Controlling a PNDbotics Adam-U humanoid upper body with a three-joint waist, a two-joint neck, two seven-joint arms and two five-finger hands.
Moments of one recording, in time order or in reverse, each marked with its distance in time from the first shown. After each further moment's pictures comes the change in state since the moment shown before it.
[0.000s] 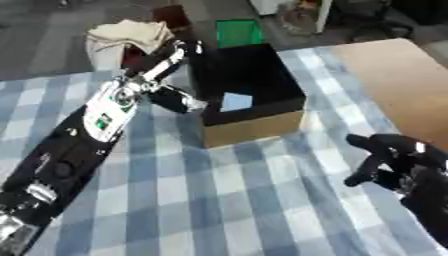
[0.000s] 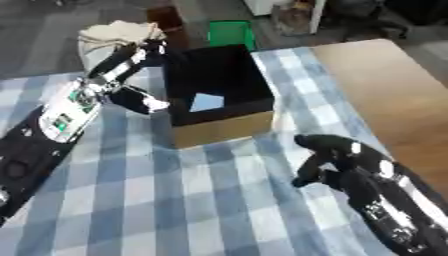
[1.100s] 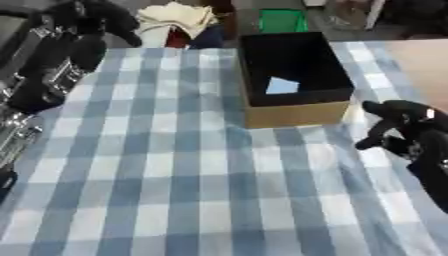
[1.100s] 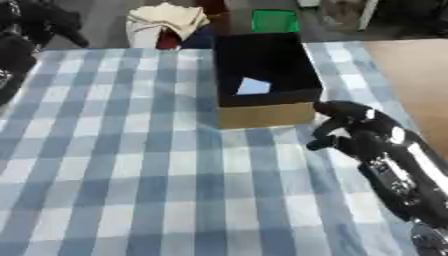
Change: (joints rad) left arm 0.549 0.026 0.209 -0.620 0.433 0.194 -0.021; right arm 0.079 -0.037 -0.076 0.000 0.019 -0.034 -0.078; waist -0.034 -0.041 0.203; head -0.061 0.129
